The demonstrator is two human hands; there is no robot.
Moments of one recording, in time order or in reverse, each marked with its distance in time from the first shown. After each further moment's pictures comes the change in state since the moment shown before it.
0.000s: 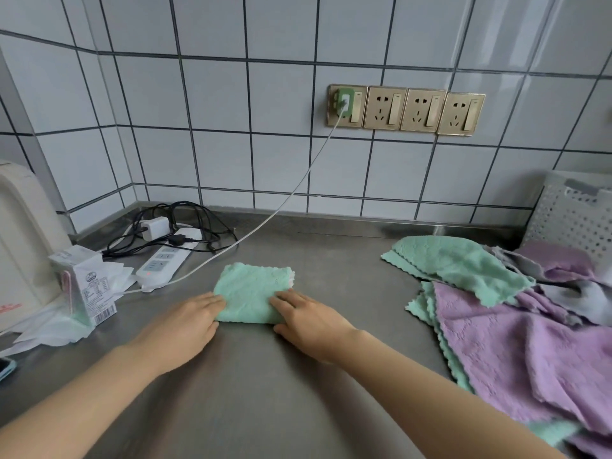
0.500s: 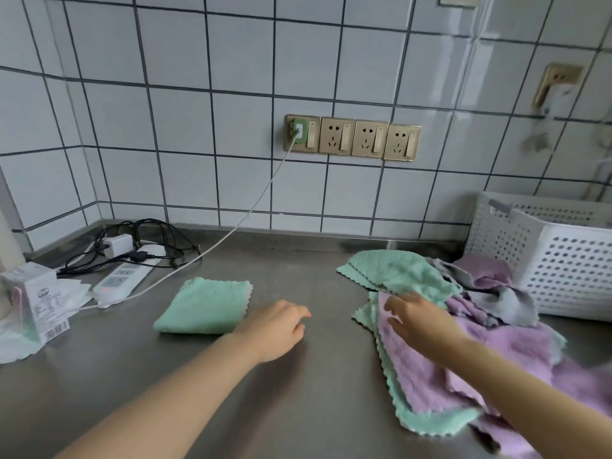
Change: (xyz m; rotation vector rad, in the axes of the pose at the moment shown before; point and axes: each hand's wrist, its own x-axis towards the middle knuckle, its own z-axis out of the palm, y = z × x) left_hand 0.073 0.184 -0.011 -0.173 -0.125 0.105; right_hand -0.169 0.138 -0.084 -0.262 0.130 0.396
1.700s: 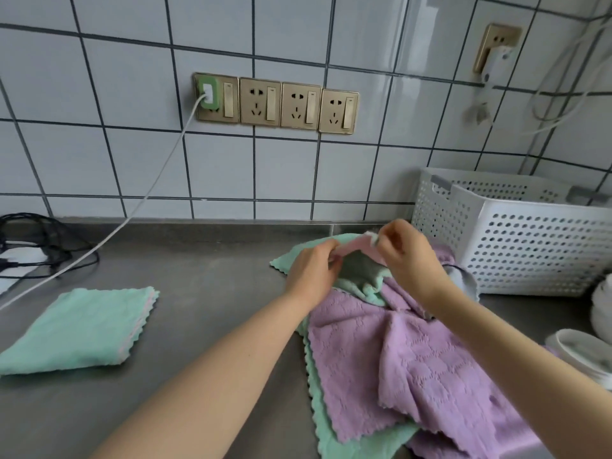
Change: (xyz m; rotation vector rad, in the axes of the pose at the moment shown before) left_hand 0.174 0.132 0.043 -0.555 0.438 0.121; right_hand 0.026 0.078 -0.047 0.710 0.454 0.342
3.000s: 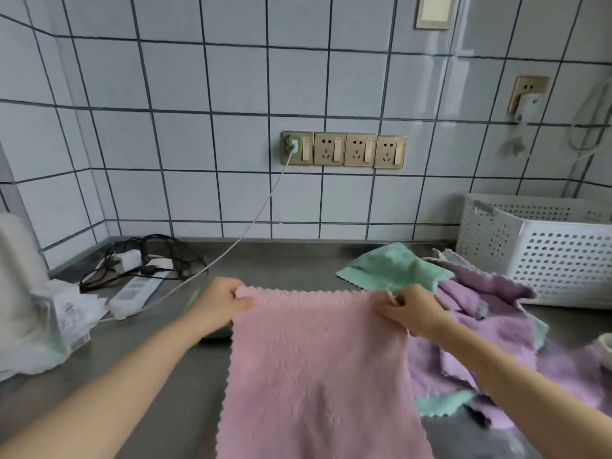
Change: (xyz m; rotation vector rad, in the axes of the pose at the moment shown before) left_hand -0.142 -0.070 -0.260 0.006 -0.066 -0.511; right_hand -0.078 -0.065 0.045 -0.221 -0.346 0.168
